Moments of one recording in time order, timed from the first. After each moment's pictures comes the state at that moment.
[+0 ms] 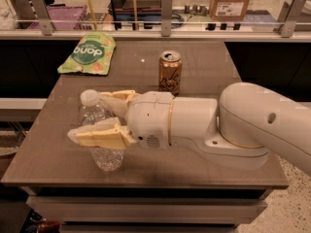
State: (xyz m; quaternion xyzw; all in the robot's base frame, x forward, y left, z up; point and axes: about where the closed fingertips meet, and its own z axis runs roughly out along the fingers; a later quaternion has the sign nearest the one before) arm 0.396 0.115 0.944 -0.48 0.58 0.39 0.52
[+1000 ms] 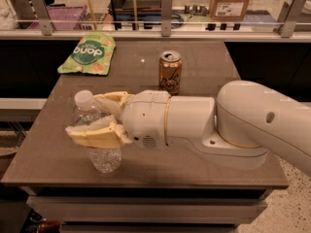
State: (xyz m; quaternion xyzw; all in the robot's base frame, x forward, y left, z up) arm 0.391 0.121 0.950 -0.49 0.58 0.39 0.53
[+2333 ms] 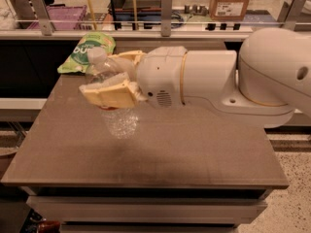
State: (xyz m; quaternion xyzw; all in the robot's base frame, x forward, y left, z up) arm 0.431 0.094 1.002 -0.50 0.59 0.34 0.54
